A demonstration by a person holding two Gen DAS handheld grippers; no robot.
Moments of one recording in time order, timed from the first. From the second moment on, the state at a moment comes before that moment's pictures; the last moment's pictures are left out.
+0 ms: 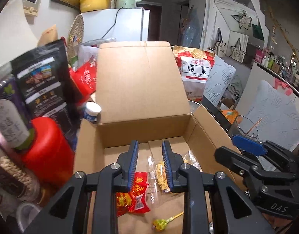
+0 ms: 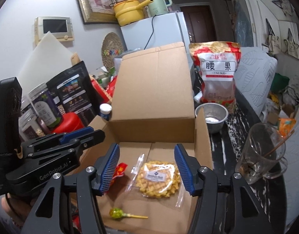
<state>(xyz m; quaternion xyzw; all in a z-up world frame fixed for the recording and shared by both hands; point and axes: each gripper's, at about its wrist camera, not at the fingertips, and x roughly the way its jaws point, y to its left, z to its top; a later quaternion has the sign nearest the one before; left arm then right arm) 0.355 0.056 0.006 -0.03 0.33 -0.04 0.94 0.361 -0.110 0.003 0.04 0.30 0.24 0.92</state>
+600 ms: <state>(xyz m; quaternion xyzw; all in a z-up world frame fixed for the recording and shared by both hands) 0.266 0.060 0.055 -0.01 0.27 0.01 0.96 0.273 -0.120 0.048 0.01 0.25 0.24 0.94</state>
